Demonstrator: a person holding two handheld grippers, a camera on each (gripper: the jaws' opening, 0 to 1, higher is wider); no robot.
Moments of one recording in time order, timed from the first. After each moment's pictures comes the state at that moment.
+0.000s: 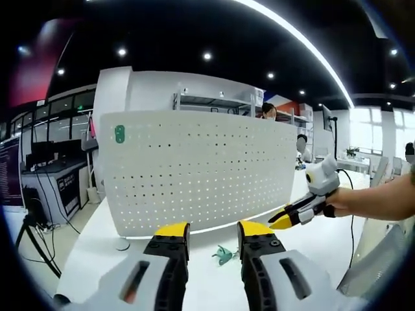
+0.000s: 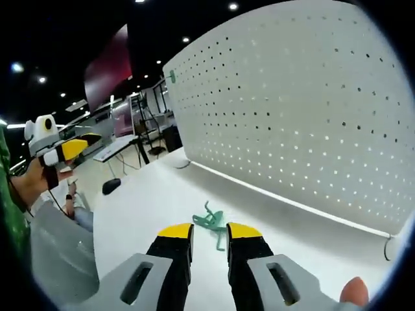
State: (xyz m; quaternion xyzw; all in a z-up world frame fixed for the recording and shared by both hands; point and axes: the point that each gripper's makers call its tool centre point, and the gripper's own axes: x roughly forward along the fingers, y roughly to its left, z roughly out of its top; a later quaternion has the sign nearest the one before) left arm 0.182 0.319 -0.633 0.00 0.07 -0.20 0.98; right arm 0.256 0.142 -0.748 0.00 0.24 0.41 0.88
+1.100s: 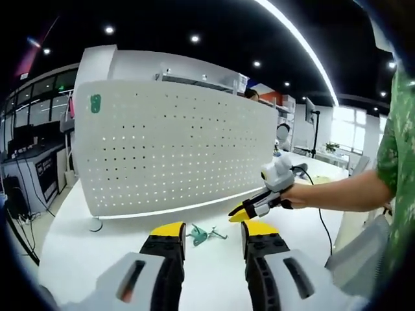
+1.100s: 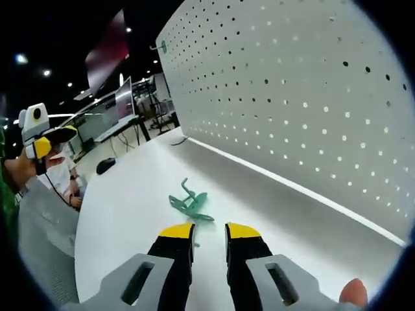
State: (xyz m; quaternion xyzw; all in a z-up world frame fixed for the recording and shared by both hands) left arm 0.170 0.292 -0.675 -0.02 0.14 -0.29 0.95; right arm 0.293 0.147 -0.813 -0.02 0.28 0.45 0.85
